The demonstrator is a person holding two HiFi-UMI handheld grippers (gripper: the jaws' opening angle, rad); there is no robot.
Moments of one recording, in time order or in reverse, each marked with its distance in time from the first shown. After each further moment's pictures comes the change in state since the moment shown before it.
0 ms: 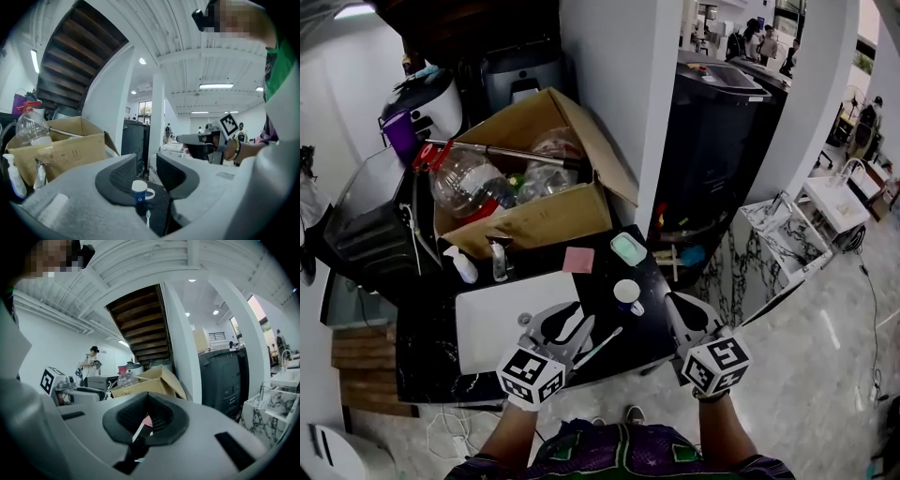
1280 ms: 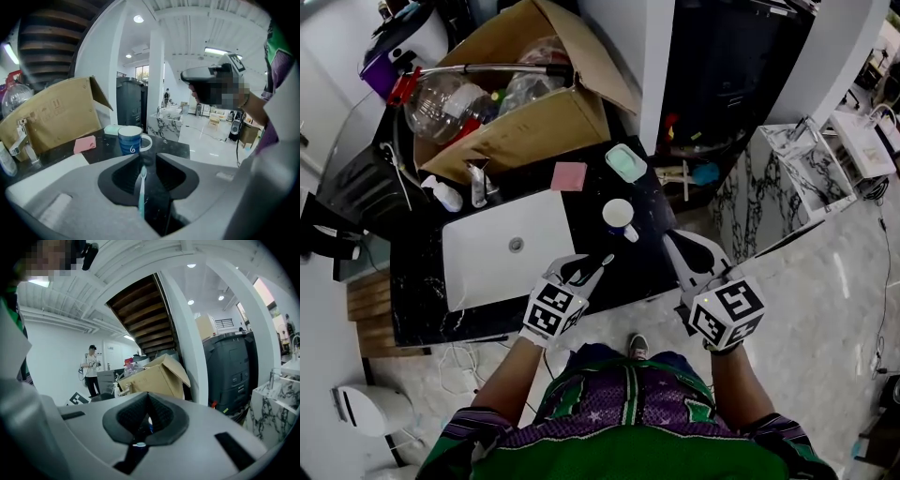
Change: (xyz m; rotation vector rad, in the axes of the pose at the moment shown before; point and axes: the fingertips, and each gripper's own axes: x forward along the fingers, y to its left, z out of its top) left arm 0.072 -0.020 -0.185 0.027 0.446 -0.021; right arm 0.001 -0.035 -0.053 0.049 0.106 0.127
